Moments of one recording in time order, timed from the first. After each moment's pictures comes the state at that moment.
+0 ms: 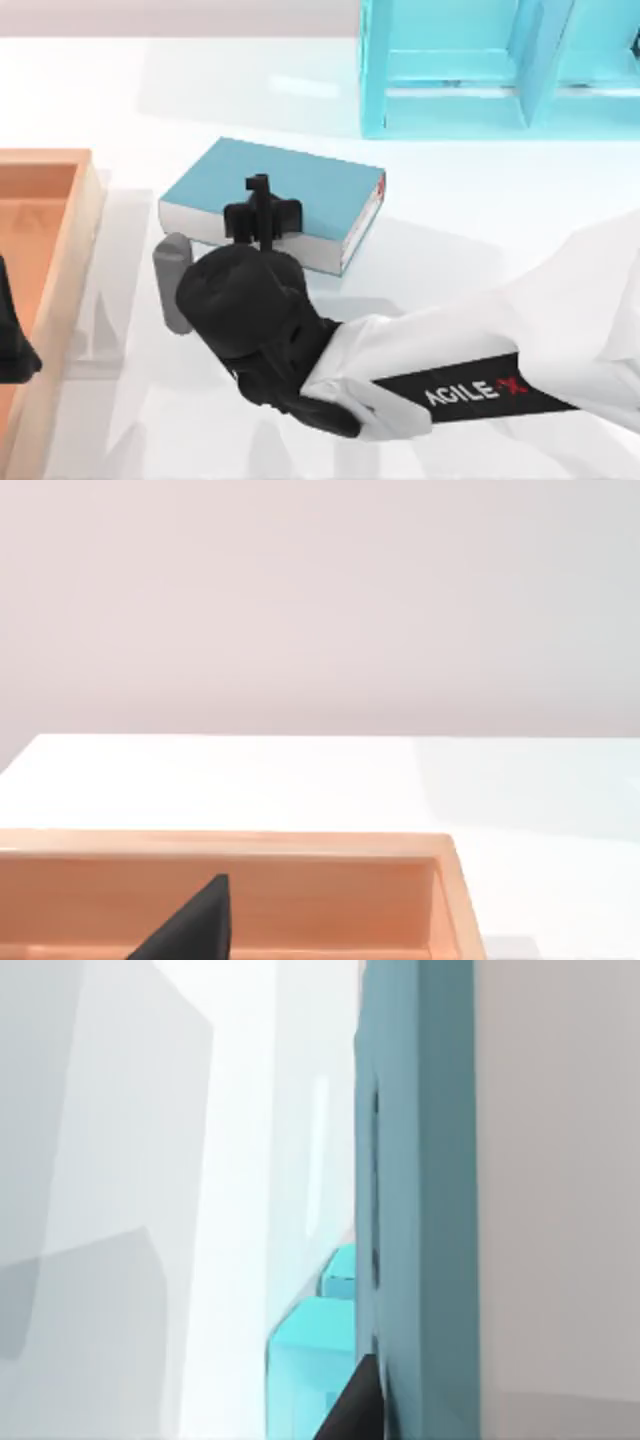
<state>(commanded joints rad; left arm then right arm) 0.00 0.00 0.00 0.00 0.00 0.00 1.06 2.14 1.17 0.52 0.91 -1.17</state>
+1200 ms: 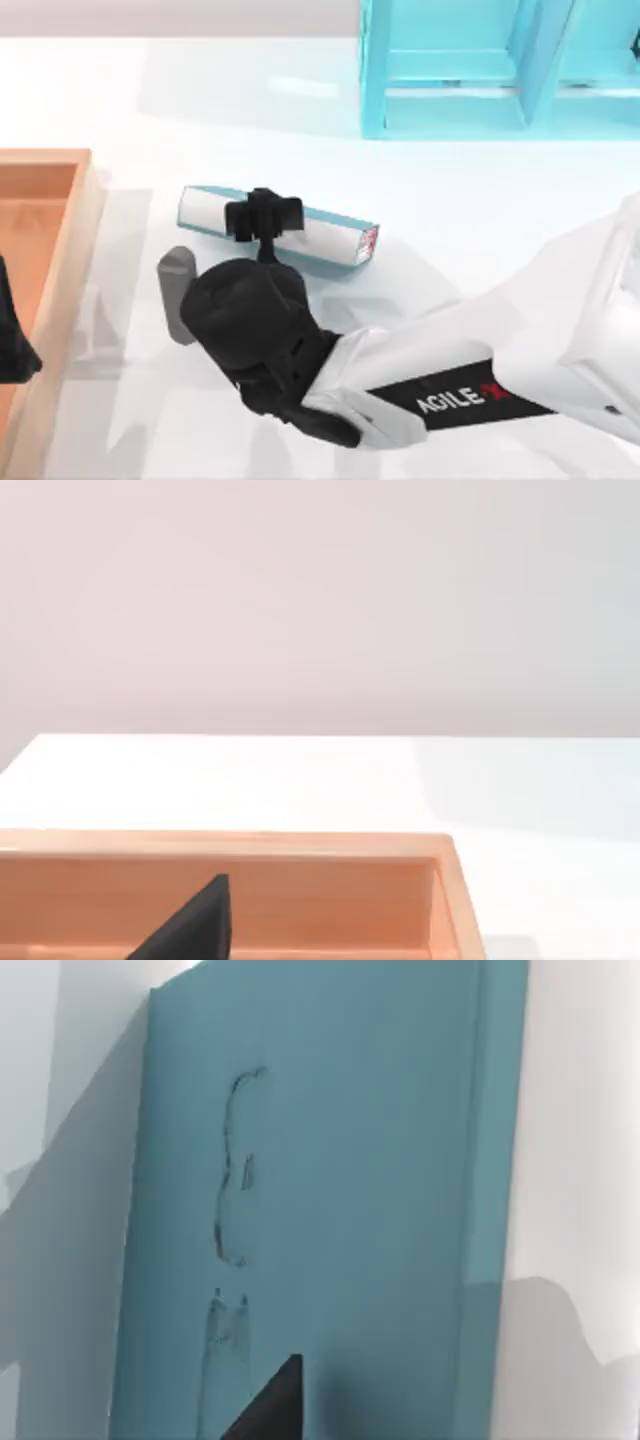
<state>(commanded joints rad) 0.00 0.00 0.00 0.00 0.00 0.00 1.06 2.18 1.16 0.57 0.91 -1.17</state>
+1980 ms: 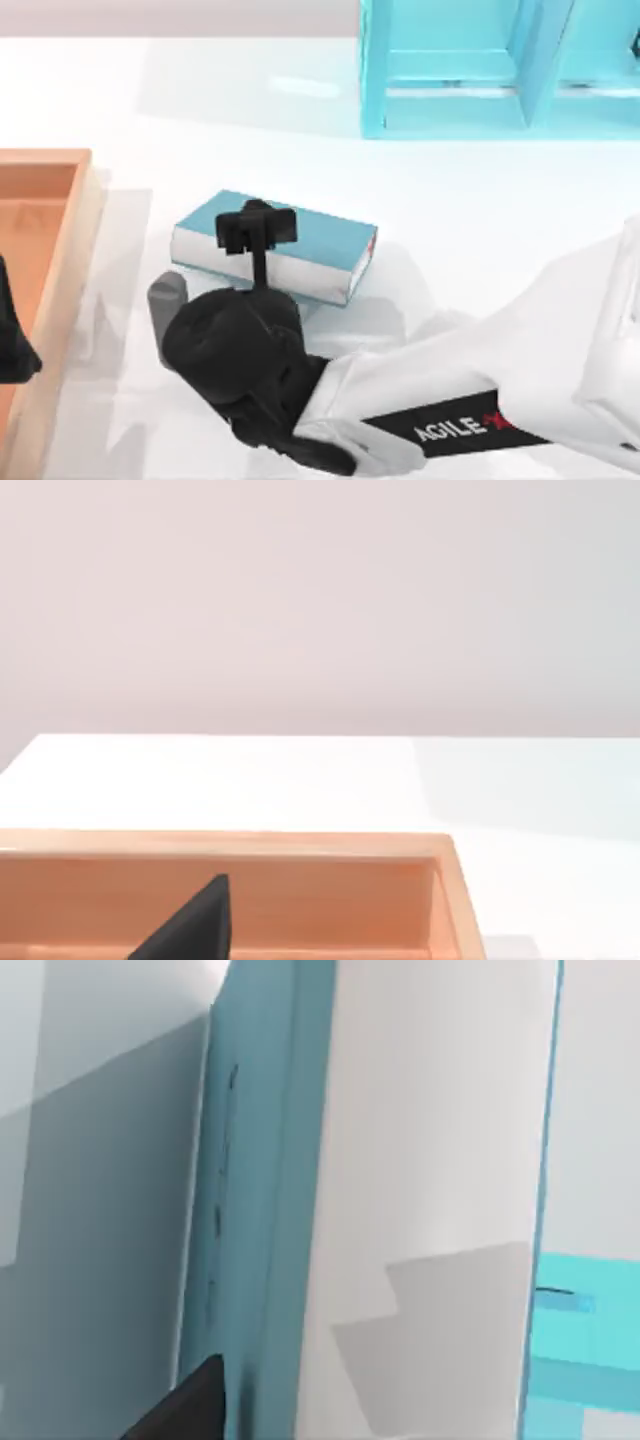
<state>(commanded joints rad) 0.00 0.00 0.00 0.00 0.00 0.00 1.12 2.15 1.14 0.50 0.95 -1.10</state>
